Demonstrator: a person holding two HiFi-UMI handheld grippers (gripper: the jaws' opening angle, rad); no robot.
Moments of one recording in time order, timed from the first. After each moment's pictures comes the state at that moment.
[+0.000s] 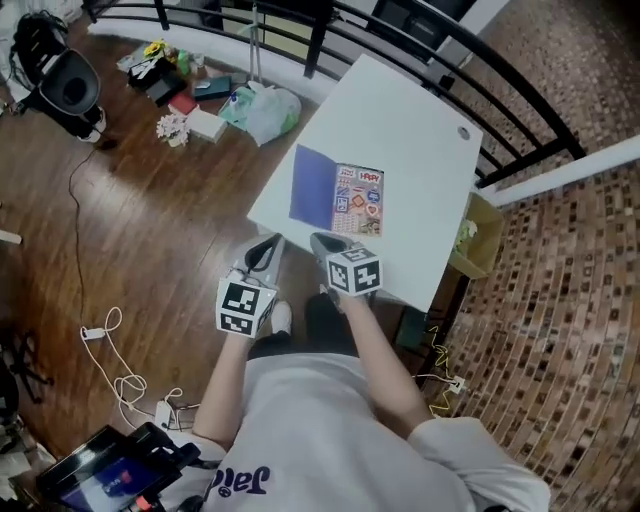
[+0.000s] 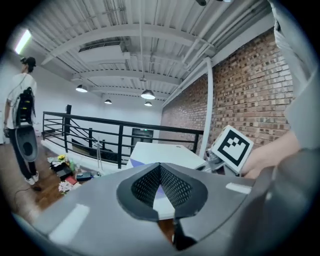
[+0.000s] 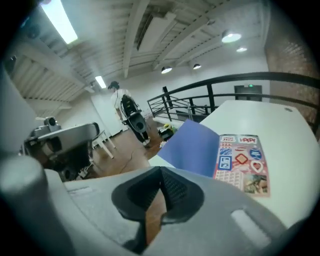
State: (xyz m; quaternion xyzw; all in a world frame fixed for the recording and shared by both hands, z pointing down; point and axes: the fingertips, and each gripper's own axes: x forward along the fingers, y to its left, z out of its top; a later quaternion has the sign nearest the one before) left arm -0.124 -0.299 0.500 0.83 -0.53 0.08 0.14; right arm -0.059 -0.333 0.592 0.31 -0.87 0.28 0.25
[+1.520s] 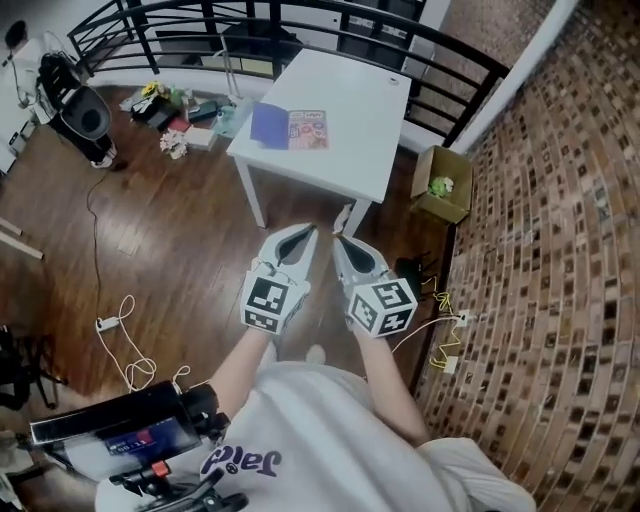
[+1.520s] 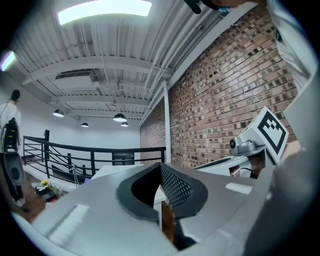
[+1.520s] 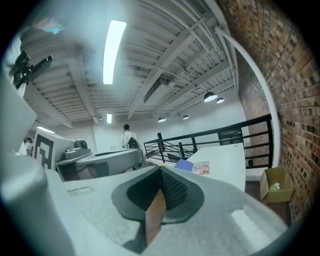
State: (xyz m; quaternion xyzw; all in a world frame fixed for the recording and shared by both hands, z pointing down) left arm 0.125 0.048 0.355 0.89 -0.46 0.03 0.01; right arm 0.167 0.054 0.386 0.43 -0.89 0.16 0.03
